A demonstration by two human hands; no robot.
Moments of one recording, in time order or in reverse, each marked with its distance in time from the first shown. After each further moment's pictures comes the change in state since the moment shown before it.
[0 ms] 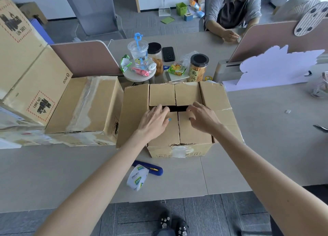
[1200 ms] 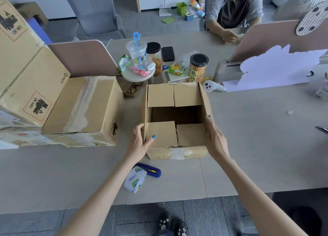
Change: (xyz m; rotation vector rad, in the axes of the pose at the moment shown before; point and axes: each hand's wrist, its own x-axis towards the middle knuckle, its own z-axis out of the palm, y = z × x) left_hand -0.072 -0.028 0.064 -0.701 0.029 -0.488; right_hand -0.067 0.032 0.064 0.402 0.220 0.359
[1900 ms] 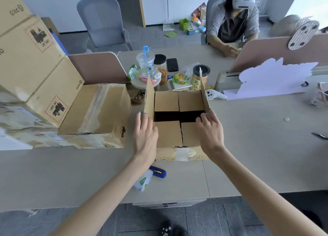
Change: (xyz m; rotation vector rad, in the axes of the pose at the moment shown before) left_hand -0.050 0.102 -0.046 1.330 0.140 0.203; right_hand -0.014 -0.105 -0.046 -0.859 0.111 -0.425
